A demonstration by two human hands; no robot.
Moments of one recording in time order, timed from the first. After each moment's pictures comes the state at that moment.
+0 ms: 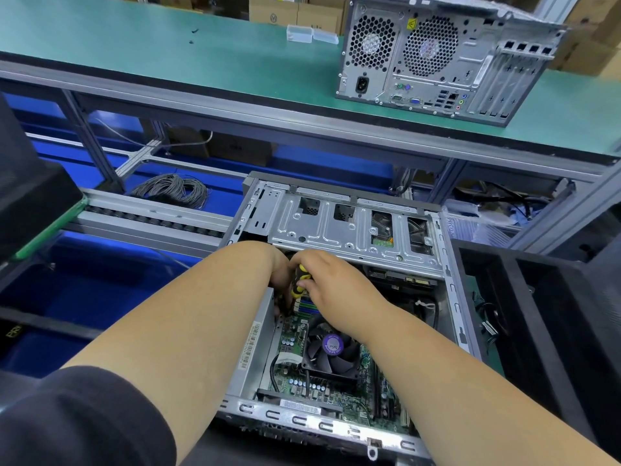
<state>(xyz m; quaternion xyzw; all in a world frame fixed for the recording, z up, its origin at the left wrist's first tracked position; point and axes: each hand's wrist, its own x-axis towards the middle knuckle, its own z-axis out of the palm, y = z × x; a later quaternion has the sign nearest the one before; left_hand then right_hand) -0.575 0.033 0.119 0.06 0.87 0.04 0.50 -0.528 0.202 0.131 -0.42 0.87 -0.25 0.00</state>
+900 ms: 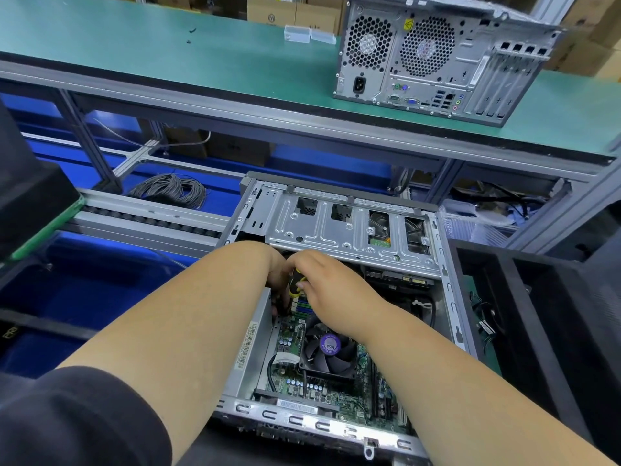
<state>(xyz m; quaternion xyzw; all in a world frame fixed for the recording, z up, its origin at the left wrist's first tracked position) -0.577 0.031 0.113 0.05 0.87 0.07 0.49 -0.525 0.203 0.140 -0.45 0.86 -0.23 0.01</state>
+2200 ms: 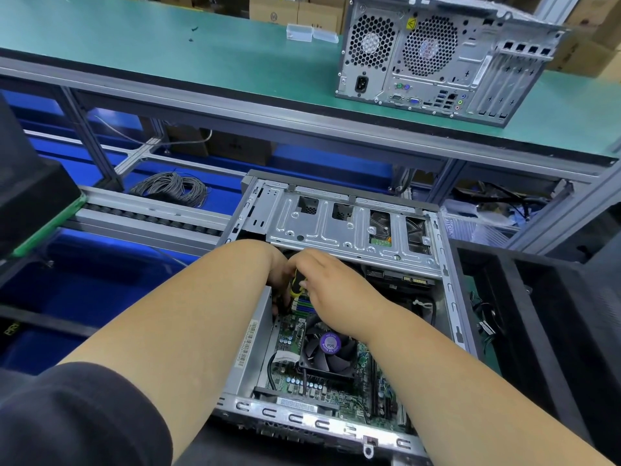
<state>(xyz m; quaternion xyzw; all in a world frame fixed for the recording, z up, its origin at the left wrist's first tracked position) -0.580 0.029 0.109 0.06 0.86 0.05 0.50 -0.527 0.203 0.138 -0.46 0.86 -0.20 0.02</state>
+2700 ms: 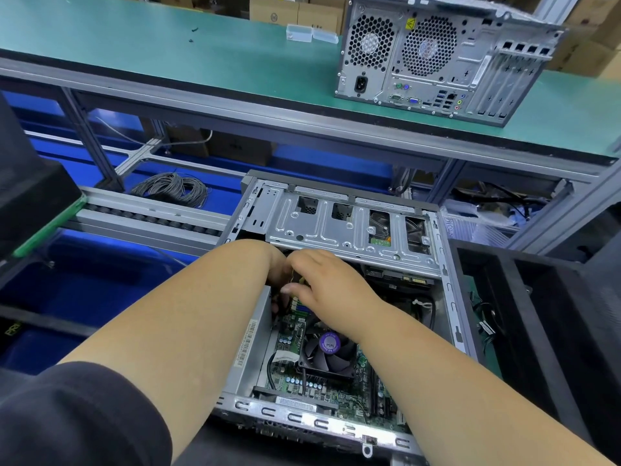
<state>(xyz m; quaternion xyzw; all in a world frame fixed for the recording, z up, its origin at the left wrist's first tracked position) -0.575 0.032 0.121 0.03 0.91 0.02 0.41 -0.526 0.197 0.140 -0.45 0.87 -0.20 -0.02</state>
